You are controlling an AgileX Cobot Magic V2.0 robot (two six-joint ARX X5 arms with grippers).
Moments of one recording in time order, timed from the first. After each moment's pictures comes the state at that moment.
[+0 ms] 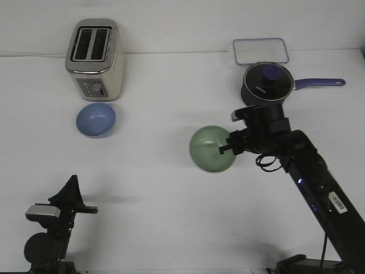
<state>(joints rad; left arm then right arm) -0.05 0.01 0.03 0.20 0.03 -0.10 0.30 1.41 1.32 -0.81 -0.31 0.09</state>
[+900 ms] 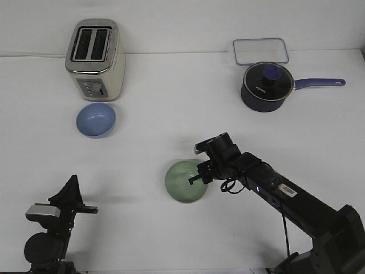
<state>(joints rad) -0.05 0.01 0.03 0.20 0.03 -0.10 0.54 1.56 1.04 -0.53 -0.24 0.21</state>
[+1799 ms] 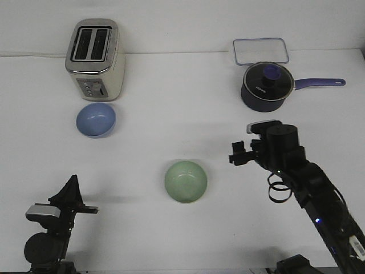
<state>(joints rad) -0.05 0.01 0.03 0.20 0.03 -0.10 0.27 1.13 1.08 -0.65 -0.11 0.18</state>
